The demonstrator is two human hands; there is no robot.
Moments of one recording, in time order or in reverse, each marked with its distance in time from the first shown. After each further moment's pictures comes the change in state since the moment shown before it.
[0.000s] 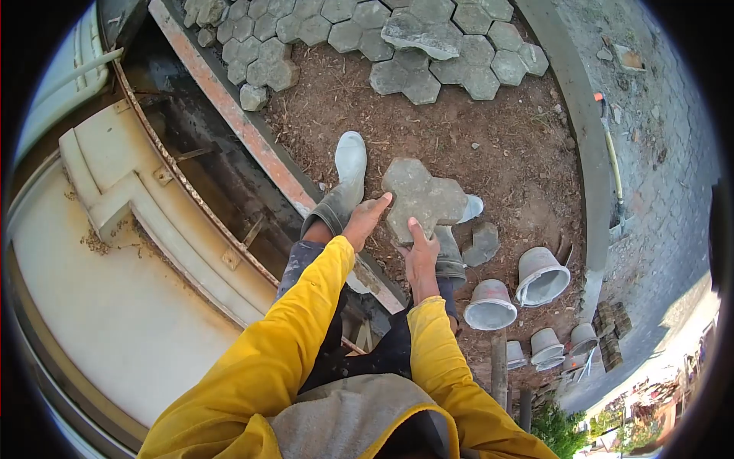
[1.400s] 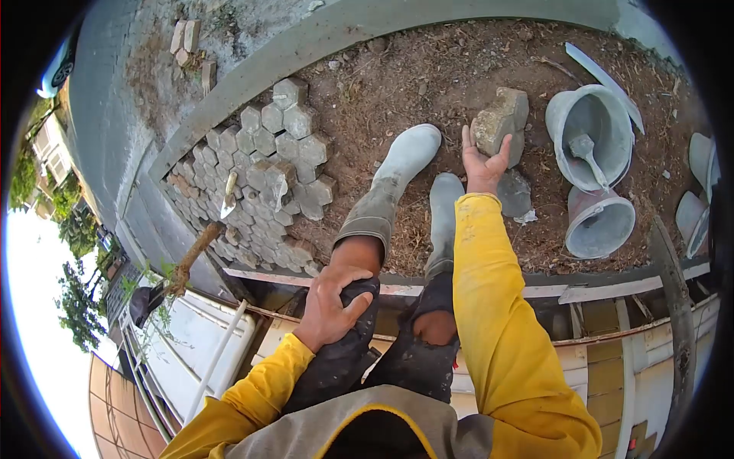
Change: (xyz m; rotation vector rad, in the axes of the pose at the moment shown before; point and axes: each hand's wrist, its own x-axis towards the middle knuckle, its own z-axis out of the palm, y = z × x) left_hand -0.154 0.111 0.272 1.833 -0.419 0.733; right_hand 0.223 -0.118 -0.281 2.299 0.082 -0.317
